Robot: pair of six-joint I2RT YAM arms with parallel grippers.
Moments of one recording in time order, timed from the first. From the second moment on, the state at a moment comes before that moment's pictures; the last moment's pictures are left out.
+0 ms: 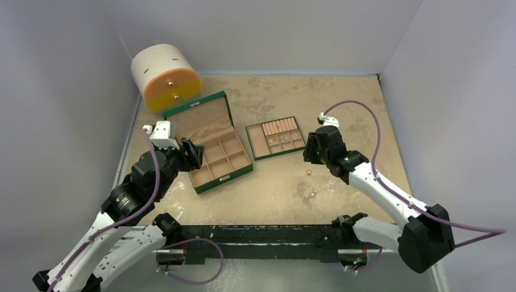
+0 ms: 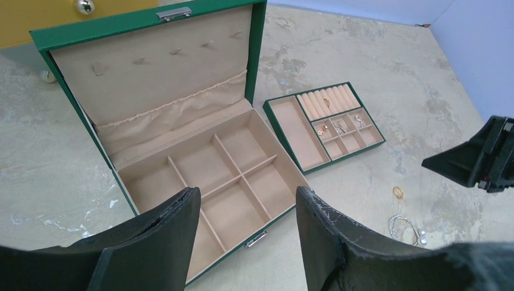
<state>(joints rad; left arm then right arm) -0.69 0.55 0.85 -0.58 -0.44 -0.41 0.49 1.13 0.76 -0.39 0.20 0.48</state>
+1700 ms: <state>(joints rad) -0.68 0.55 0.85 -0.58 -0.42 -0.41 0.49 1.35 0.63 -0.44 0.32 1.12</state>
